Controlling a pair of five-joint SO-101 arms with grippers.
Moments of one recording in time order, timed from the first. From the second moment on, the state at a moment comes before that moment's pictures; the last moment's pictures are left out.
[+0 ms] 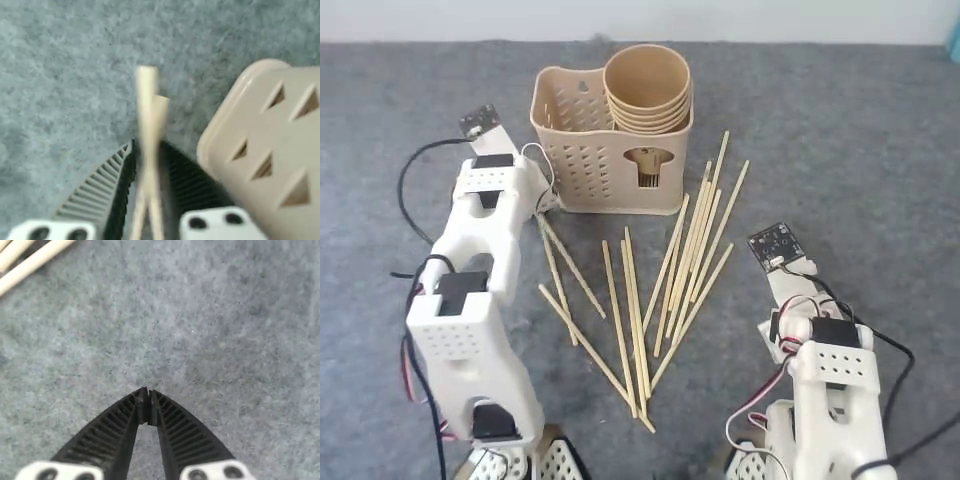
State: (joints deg) left arm -10.0 27.3 5.3 57.0 32.5; right arm 3.8 -50.4 76.6 53.0 31.9
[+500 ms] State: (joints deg) left arm -9.8 24.9 5.3 64.3 32.3; right arm 3.8 -50.4 76.6 53.0 31.9
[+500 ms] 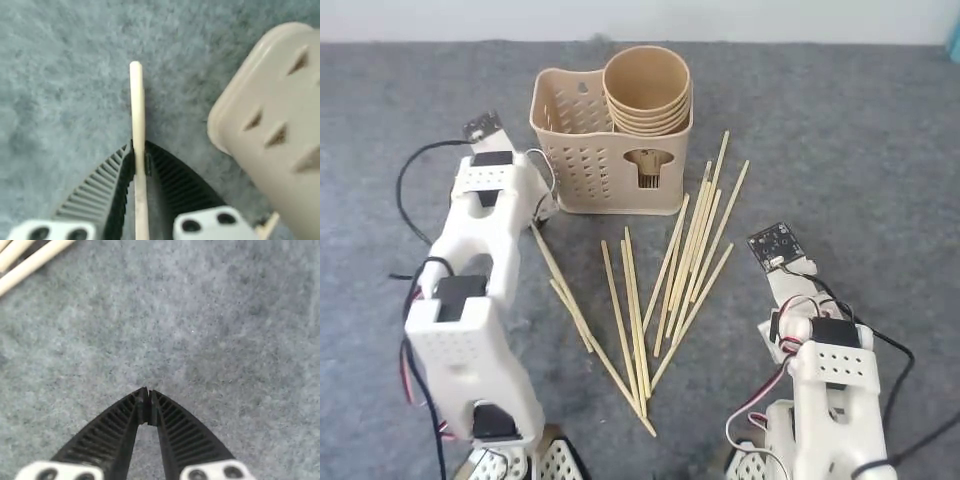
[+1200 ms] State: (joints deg) left arm -11.8 -4.4 11.6 67.7 10.2; right arm 3.8 -50.4 77.2 53.0 31.9
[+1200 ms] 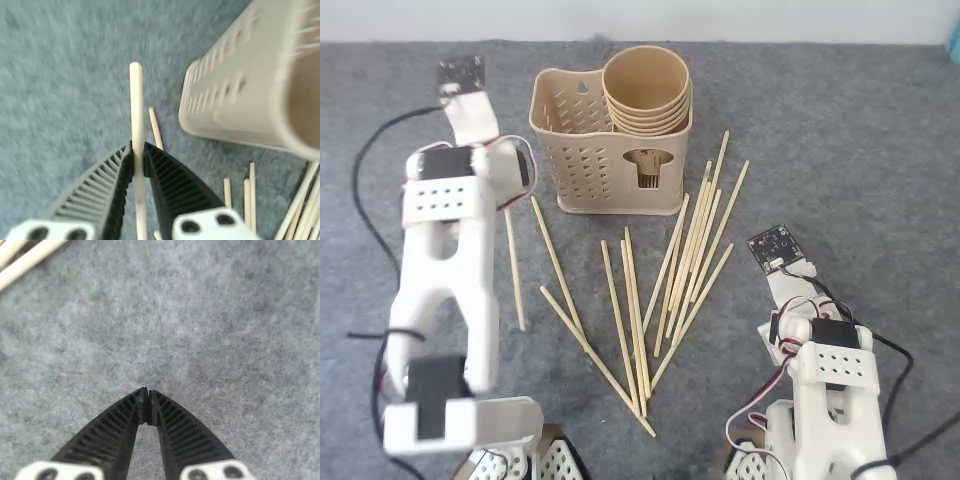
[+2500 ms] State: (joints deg) left arm 5.6 -38.3 27.6 4.8 -0.7; right arm 3.8 -50.4 77.2 53.0 31.9
